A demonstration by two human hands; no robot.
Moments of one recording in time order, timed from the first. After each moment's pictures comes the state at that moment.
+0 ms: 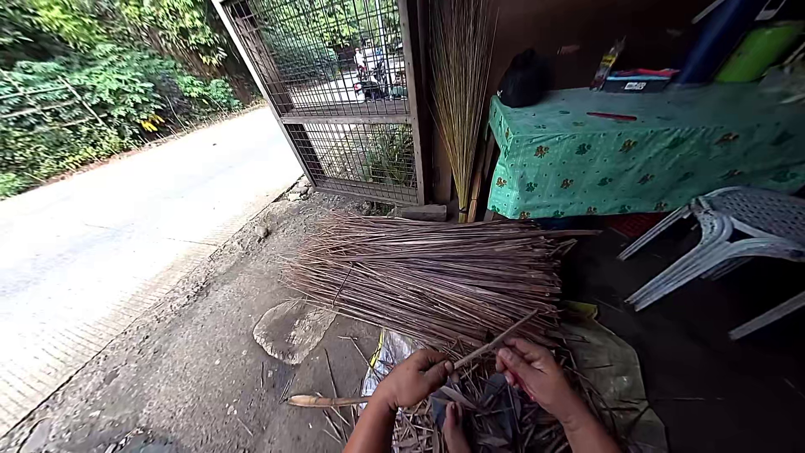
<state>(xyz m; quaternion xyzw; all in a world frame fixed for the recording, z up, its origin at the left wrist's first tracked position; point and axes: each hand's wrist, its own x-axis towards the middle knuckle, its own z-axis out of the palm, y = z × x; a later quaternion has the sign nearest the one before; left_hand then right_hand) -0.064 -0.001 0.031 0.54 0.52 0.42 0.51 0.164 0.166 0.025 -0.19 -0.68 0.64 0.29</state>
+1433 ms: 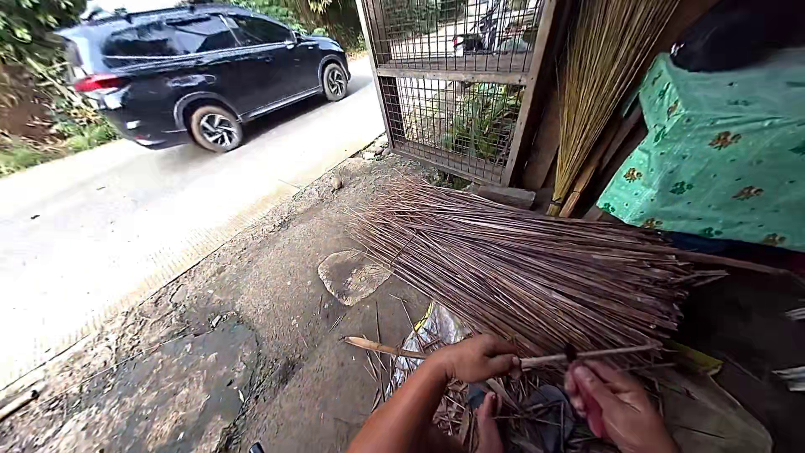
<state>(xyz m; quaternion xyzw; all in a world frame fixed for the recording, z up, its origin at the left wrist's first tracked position) -0.063 0.000 0.041 0.60 0.53 0.41 0.42 0.162 0.155 0.031 -0.19 -0.66 0.69 0.23</state>
